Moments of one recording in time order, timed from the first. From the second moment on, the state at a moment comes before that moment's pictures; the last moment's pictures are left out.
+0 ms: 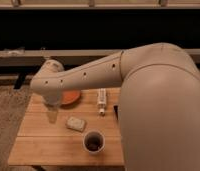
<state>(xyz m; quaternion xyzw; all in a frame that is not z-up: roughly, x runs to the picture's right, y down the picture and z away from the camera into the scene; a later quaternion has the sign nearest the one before) -0.220 0.110 0.694 -0.27 -0.06 0.07 0.96</state>
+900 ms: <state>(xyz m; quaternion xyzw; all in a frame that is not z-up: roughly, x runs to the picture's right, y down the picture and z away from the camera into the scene) -0.128 0.190 0.601 -0.27 -0.04 0.06 0.96</state>
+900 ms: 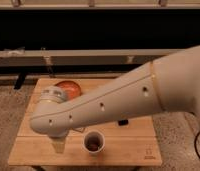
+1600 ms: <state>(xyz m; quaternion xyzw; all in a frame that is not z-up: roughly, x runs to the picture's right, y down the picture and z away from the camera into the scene) 0.055 0.116 0.668 -0.26 0.04 0.21 0.94</state>
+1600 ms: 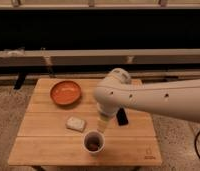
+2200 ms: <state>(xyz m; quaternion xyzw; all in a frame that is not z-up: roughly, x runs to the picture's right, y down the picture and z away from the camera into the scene) 0.111 0.019 0.765 -0.25 0.10 0.27 0.93</state>
